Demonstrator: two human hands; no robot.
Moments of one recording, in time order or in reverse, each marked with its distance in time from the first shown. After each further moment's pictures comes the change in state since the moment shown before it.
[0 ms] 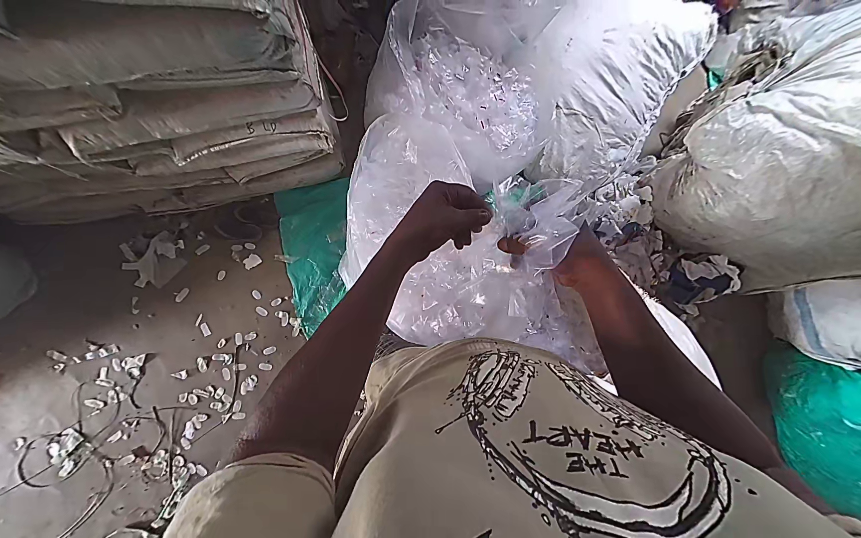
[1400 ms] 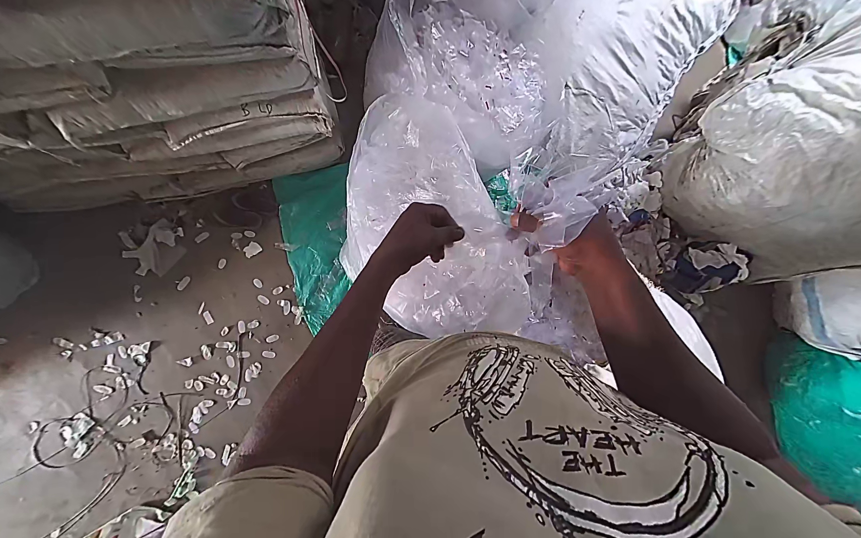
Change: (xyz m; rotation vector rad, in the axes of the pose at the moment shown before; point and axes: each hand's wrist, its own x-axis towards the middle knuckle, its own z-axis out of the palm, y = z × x) left_hand -0.039 -0.029 -0.007 0.191 0.129 -0.214; right_hand 0.006 0.007 0.002 0.058 0.047 -0.046
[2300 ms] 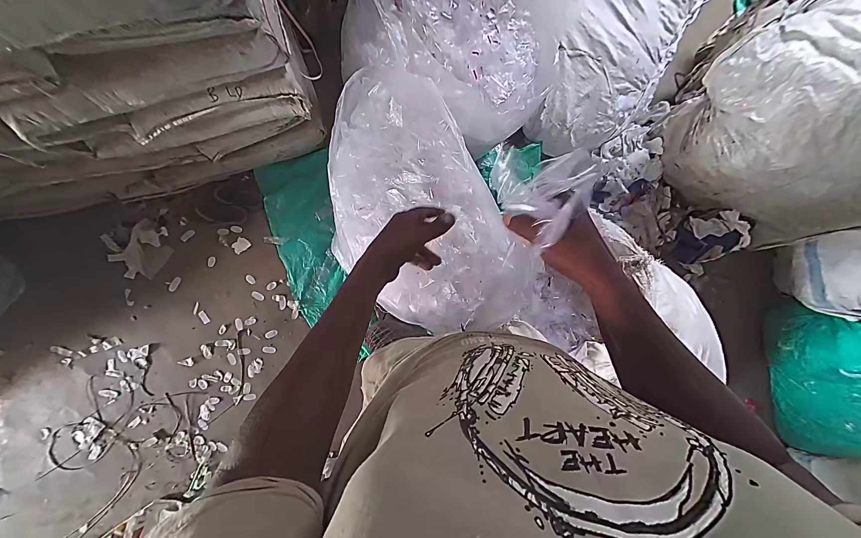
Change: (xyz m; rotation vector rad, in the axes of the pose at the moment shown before) left_hand -0.004 -0.016 0.012 -0.072 -0.017 -0.298; right_hand -0.016 0.024 -0.014 -0.531 -0.011 -0.122
